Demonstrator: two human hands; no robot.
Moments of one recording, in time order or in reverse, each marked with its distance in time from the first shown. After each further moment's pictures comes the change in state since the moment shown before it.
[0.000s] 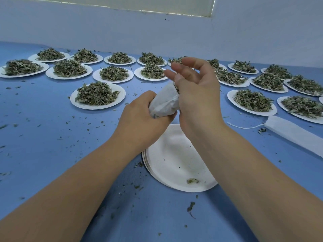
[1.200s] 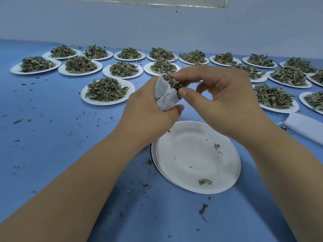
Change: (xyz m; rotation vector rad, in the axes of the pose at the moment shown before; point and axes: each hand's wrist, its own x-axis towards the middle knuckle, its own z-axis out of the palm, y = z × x) left_hand 0.001 0.007 -0.010 -0.044 0.023 0.140; right_hand 0.008 0.001 -0.054 -0.627 -0.509 -0.557
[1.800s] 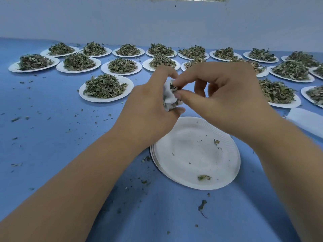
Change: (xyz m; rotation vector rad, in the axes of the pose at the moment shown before) left_hand -0.003 0.004 0.001 0.211 -0.003 0.168; right_hand -0.004 -0.013 -0.007 -0.214 -0.033 -0.058
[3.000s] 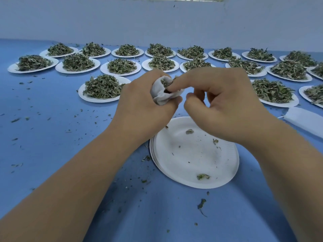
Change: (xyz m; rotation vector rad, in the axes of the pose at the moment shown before) left_hand 0.002 0.007 -0.008 -0.121 0.059 -0.104; right_hand -0.006 -0.008 -0.002 -0.017 -0.085 -0.044
